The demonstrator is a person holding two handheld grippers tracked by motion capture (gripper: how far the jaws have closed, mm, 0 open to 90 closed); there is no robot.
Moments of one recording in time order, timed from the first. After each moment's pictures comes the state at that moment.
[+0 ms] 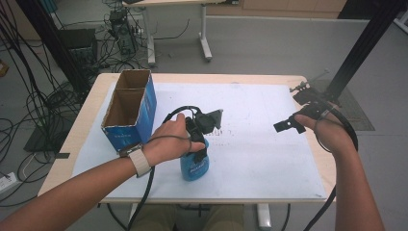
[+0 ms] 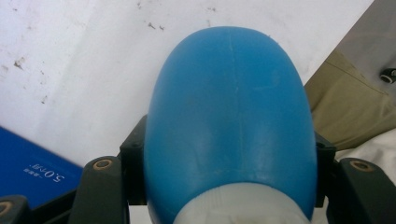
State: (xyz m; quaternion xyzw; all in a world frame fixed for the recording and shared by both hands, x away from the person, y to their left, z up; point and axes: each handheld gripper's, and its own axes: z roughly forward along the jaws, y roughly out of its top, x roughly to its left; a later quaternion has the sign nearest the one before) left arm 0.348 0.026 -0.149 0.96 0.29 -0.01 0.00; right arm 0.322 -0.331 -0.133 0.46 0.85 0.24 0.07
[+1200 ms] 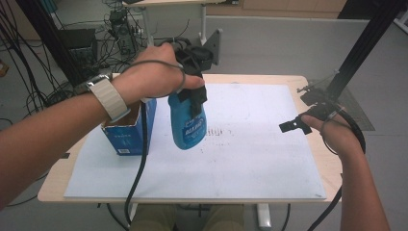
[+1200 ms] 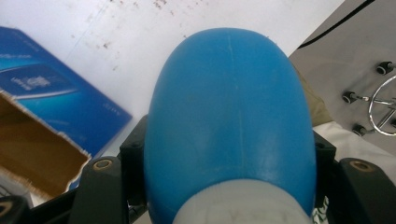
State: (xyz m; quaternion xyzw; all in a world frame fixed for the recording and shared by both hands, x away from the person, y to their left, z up) left arm 0.362 0.039 0.031 0.93 0.37 -0.01 0.02; right arm 0.315 -0.345 -0.131 0.48 0.84 0.25 0.07
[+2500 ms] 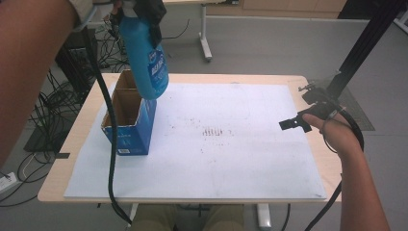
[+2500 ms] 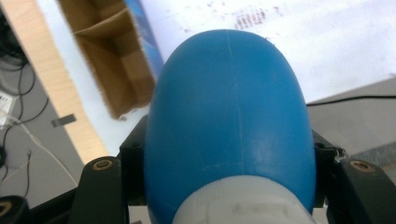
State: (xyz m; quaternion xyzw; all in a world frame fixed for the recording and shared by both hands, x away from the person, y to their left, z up) left arm 0.402 0.122 0.146 0.80 0.60 0.01 0.02; right arm 0.321 -0.358 -0.143 0.47 0.84 0.28 0.07
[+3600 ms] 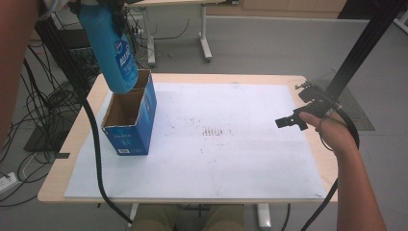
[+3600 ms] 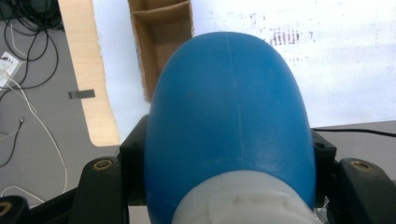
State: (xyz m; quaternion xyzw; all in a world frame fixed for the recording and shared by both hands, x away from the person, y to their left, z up) left arm 0.400 0.180 0.157 0.74 0.68 0.01 0.03; right arm 0.324 -0.355 -0.145 0.46 0.84 0.29 0.07
